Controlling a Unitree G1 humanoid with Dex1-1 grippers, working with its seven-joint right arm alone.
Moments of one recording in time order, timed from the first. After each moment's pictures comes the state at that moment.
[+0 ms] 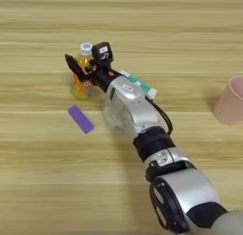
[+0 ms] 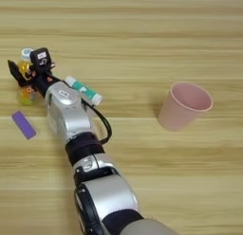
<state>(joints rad) -0.61 0.05 0.05 0.64 0.11 -0.09 0.36</state>
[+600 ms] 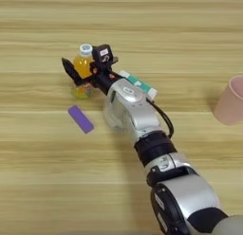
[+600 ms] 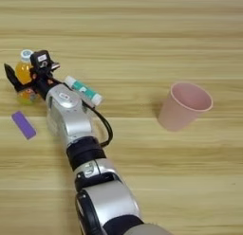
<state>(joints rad) -0.57 0.05 0.06 0.56 0.10 -0.06 0.36</state>
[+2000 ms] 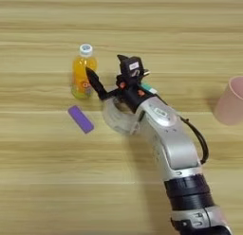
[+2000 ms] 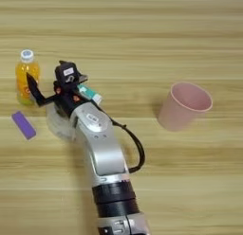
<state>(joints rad) -0.20 -0.05 0.07 -0.12 0.08 0.24 0.32</state>
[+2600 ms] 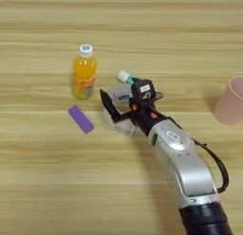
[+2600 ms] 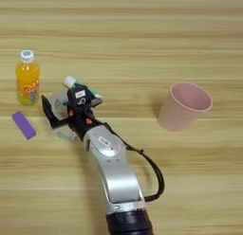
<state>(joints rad) -0.04 -0.11 0.08 -0.15 0.04 0.27 0.29</state>
